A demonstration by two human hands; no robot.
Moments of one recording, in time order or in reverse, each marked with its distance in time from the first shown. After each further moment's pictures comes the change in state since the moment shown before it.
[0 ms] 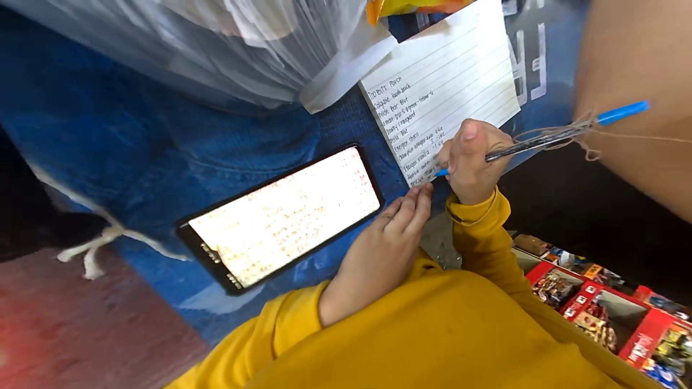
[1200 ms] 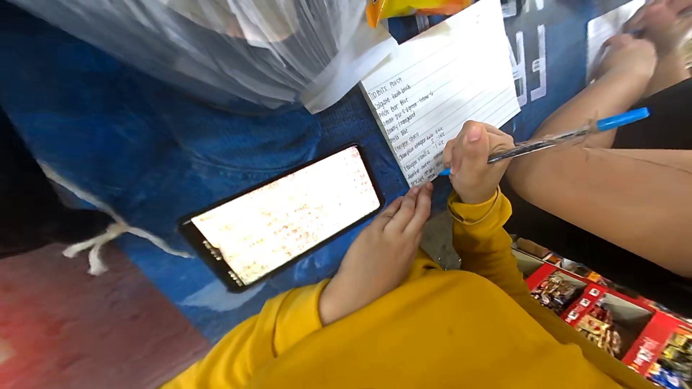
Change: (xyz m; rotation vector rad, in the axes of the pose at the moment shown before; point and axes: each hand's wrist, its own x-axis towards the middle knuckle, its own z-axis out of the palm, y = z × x) left_hand 0.000 0.000 -0.002 0.052 -0.017 0.011; right_hand 0.001 0.003 -0.005 0.009 -0.029 -0.012
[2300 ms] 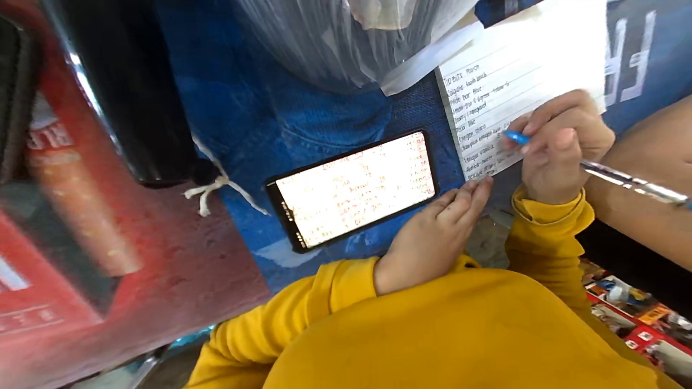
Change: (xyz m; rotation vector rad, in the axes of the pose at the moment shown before) left_hand 0.002 -0.001 -0.004 0.101 -0.074 0.049; right_hand 0.015 0.010 -0.021 0.101 -0.272 -0.128
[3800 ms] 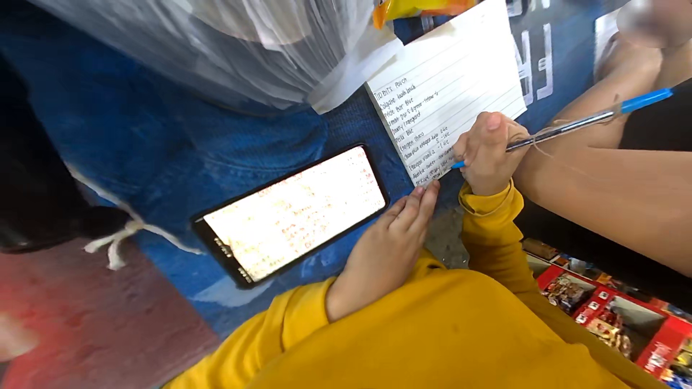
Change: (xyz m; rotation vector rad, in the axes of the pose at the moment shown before) left_hand -0.002 0.000 0.003 0.078 0.022 0.019; right_hand -0.004 -0.004 0.016 -0.049 0.312 0.157
